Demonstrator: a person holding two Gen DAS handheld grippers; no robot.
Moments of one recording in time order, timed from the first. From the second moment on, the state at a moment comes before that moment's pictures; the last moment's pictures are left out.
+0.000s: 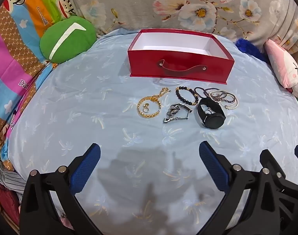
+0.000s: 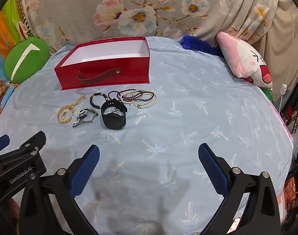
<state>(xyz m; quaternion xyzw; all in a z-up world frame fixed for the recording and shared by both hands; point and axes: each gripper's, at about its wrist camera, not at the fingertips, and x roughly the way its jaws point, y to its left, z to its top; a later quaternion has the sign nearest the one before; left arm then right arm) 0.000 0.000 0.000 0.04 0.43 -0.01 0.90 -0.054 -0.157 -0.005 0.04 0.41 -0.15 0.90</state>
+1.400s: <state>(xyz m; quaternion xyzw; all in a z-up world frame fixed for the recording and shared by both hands) 0.006 0.005 0.000 0.03 0.44 -0.01 0.90 -0.052 -0.157 -0.005 0.04 0.41 -0.15 0.90</state>
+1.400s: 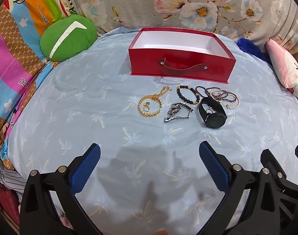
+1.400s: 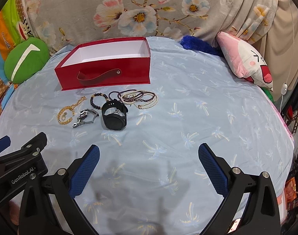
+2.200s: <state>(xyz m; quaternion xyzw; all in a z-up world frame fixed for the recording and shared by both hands) 0.001 0.001 -0.001 0.04 0.43 -0.01 0.90 -0.053 -0.156 -0.008 0.04 0.41 -0.15 0.90</state>
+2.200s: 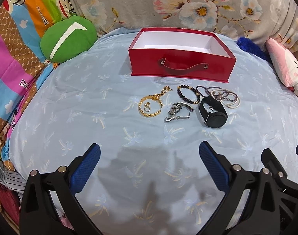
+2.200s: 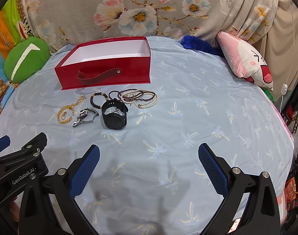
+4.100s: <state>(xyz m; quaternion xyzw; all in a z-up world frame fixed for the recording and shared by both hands) 0.028 0.011 -0.018 0.02 0.46 0.00 0.89 -0.026 -0.155 -0.030 0.03 0.43 -0.12 0.89</state>
